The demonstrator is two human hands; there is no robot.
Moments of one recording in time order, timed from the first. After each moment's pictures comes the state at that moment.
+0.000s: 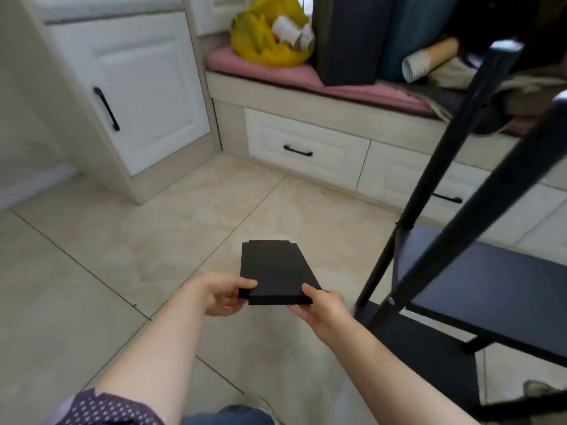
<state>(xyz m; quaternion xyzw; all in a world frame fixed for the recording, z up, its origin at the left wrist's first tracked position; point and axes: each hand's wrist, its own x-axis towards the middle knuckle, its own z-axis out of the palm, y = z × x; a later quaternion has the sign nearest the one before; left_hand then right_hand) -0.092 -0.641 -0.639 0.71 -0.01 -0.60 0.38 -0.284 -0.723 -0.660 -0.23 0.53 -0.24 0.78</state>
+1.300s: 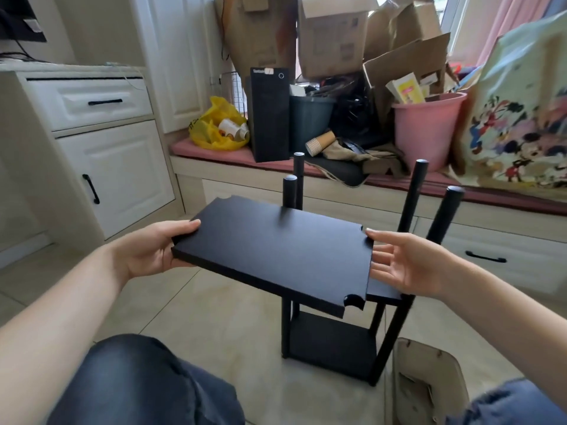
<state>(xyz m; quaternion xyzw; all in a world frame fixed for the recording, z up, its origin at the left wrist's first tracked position) -0.194 -0.554 -0.387 0.55 -0.32 -0.57 0.52 -0.594 -0.683 -0.372 -0.40 0.41 -0.25 0.78</state>
